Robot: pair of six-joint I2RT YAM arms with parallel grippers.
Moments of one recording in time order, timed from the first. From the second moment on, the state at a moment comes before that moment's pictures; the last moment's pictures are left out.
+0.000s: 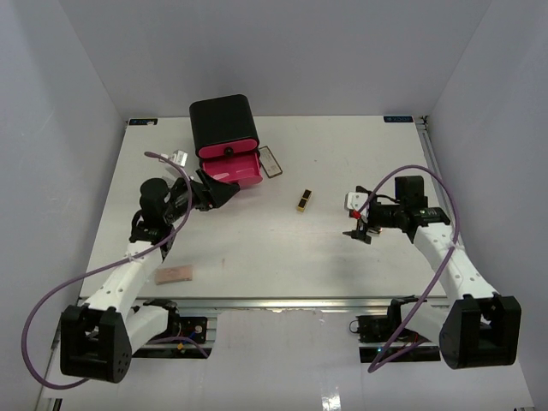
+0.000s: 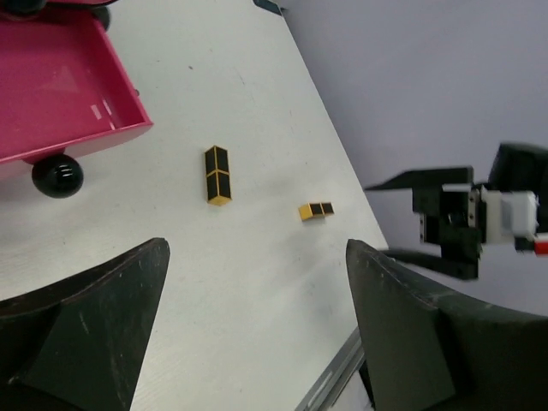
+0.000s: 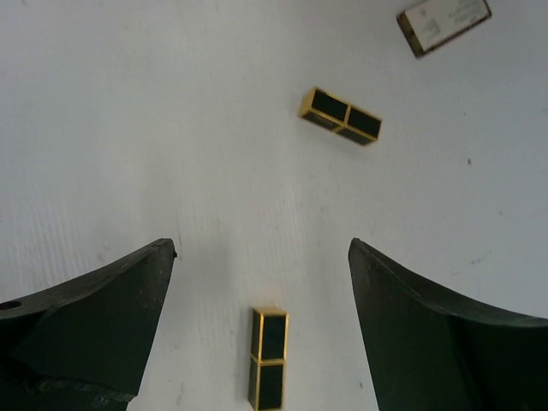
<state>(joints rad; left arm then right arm) -0.15 1.05 0.59 0.35 0.60 -0.71 0.11 1.10 0.76 -0.55 -0.90 -1.22</state>
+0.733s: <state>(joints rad) -0.15 0.64 0.67 -0.13 0.48 -0.30 0.11 1.53 0.92 -0.68 -0.29 -1.40</state>
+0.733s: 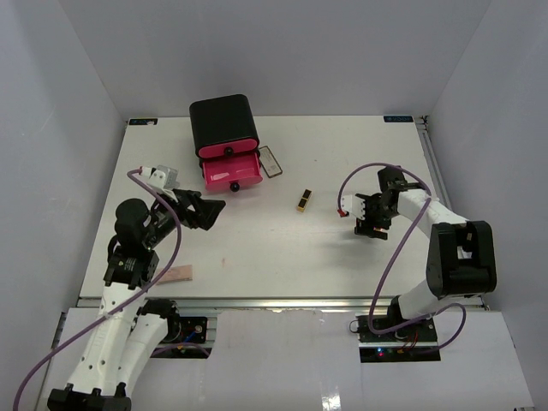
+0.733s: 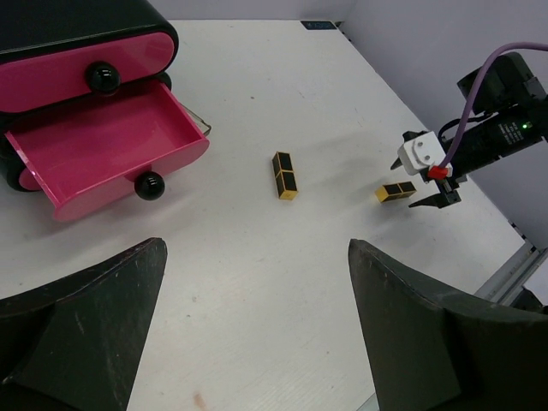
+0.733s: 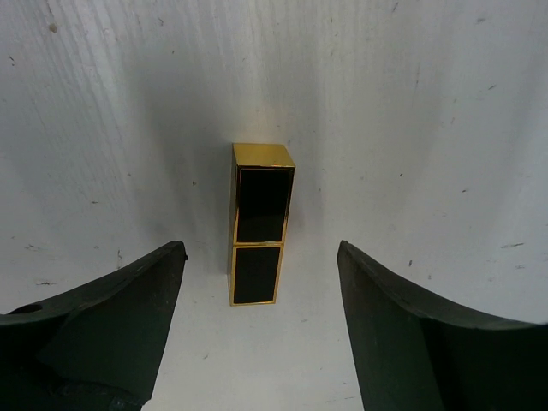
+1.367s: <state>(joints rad) -0.15 0.59 0.67 -0.14 0.42 -0.28 0.18 1.52 0.99 -0.74 -0.32 -1.32</state>
